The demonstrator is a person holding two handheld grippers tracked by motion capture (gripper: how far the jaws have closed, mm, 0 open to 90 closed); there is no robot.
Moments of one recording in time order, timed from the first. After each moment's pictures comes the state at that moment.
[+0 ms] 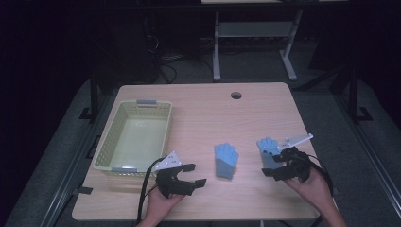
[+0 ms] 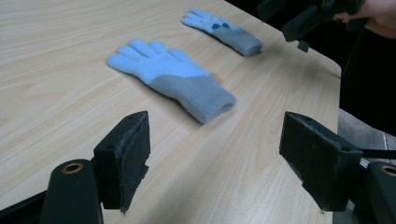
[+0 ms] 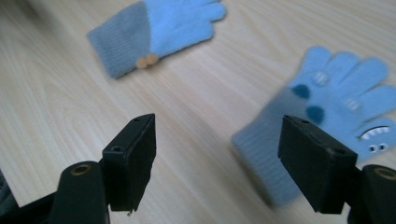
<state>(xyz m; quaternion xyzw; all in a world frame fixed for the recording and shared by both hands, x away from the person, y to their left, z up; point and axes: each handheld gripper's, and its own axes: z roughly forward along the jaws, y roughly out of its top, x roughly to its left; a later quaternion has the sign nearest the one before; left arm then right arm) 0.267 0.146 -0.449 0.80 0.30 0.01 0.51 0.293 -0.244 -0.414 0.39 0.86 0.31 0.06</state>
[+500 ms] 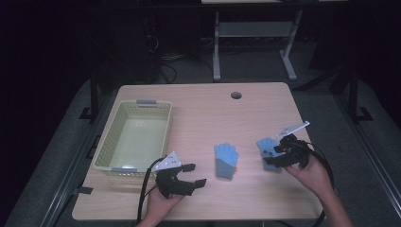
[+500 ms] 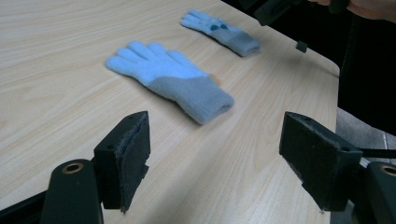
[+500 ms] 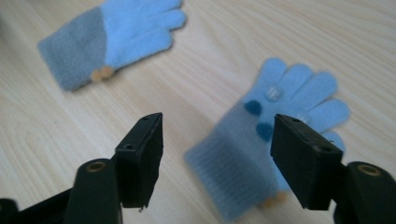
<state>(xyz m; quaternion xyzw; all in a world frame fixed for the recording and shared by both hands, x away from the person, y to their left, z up) 0.265 0.146 -0.447 0.80 0.30 0.02 0.52 0.328 -0.249 -0.408 0.40 0.87 0.28 0.07</state>
